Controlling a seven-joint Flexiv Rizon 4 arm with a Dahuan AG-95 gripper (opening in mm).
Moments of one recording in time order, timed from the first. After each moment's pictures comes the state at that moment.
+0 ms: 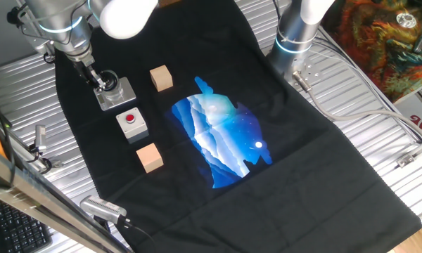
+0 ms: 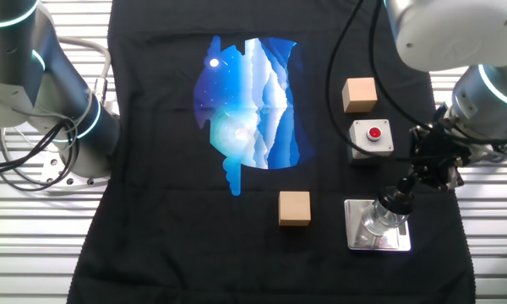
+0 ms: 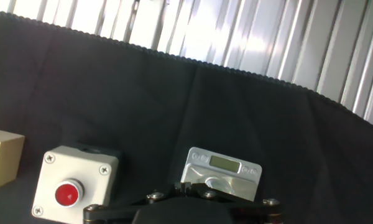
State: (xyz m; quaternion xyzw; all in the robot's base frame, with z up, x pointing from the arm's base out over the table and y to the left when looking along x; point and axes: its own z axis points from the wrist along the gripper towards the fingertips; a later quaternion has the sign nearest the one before) arm 0.652 -0.123 0.144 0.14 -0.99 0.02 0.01
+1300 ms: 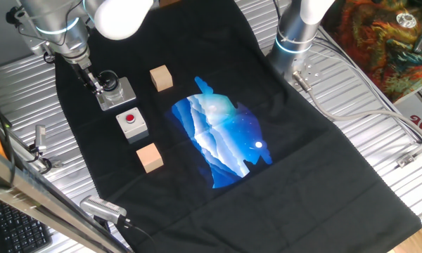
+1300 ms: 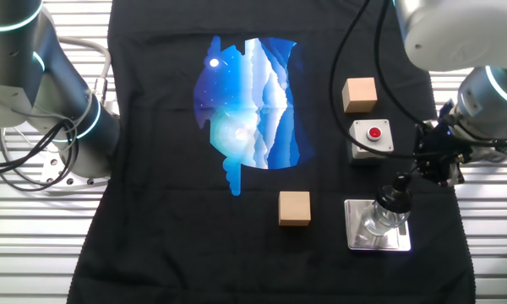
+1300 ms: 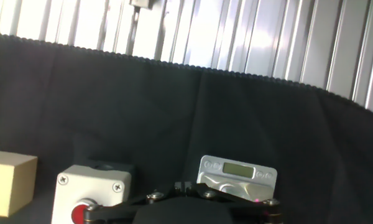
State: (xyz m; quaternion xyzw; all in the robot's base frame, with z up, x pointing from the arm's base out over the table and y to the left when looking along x) arm 0.663 -0.107 0.138 0.08 -1.00 0.00 0.01
